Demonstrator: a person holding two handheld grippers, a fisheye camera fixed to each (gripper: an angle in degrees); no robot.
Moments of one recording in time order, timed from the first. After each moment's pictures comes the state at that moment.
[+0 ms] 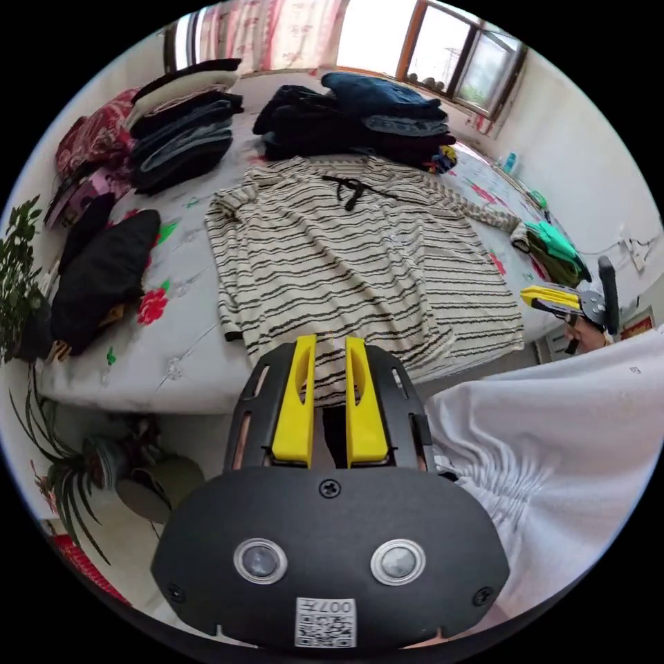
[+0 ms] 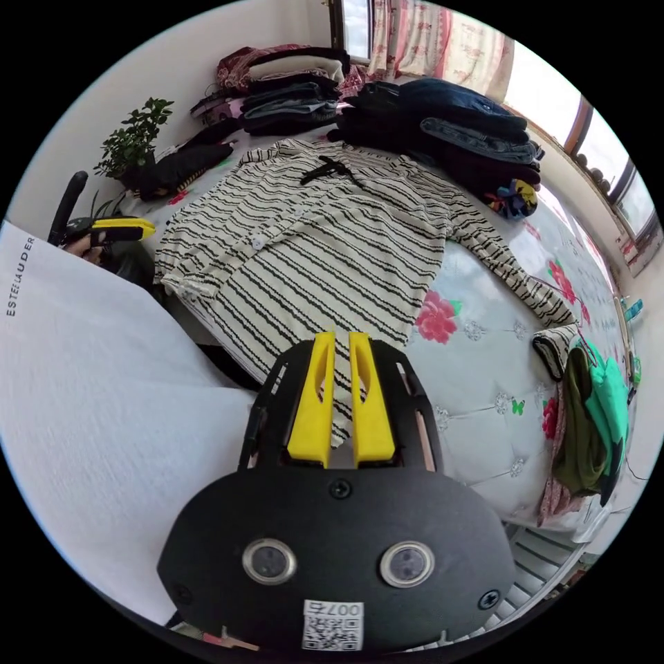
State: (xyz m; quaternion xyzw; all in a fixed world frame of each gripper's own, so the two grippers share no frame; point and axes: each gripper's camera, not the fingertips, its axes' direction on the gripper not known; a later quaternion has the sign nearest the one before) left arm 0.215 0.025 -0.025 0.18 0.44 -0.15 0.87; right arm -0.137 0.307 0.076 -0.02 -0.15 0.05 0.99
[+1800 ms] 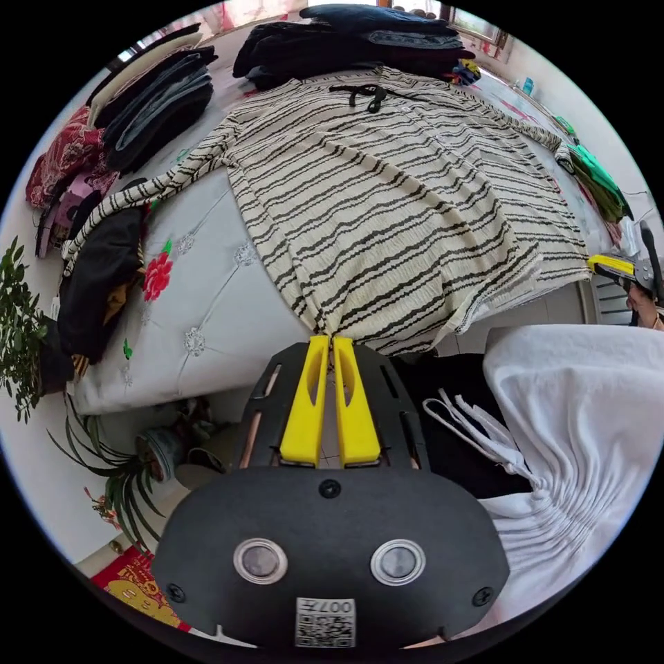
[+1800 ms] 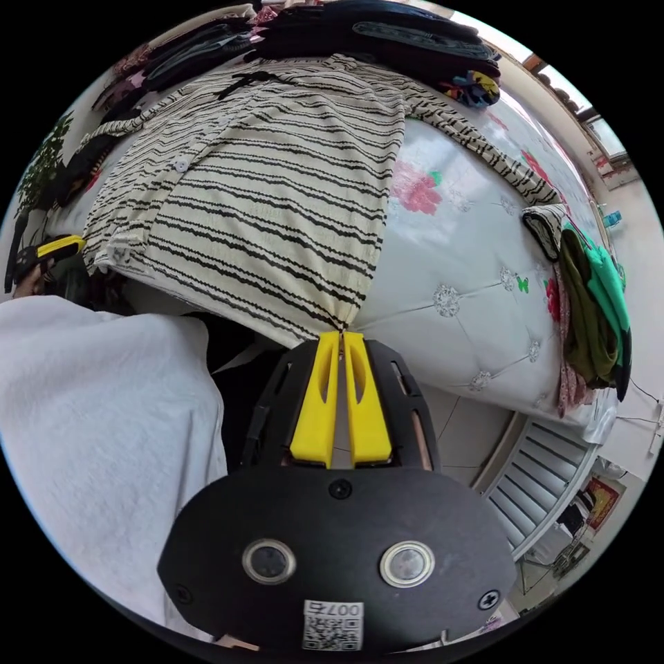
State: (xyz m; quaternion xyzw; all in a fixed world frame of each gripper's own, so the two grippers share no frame) left arm 0.197 -0.050 -0.082 0.11 0.37 -0.01 0.92; right arm -0.118 0.345 0.154 -0.21 -0.09 0.15 0.96
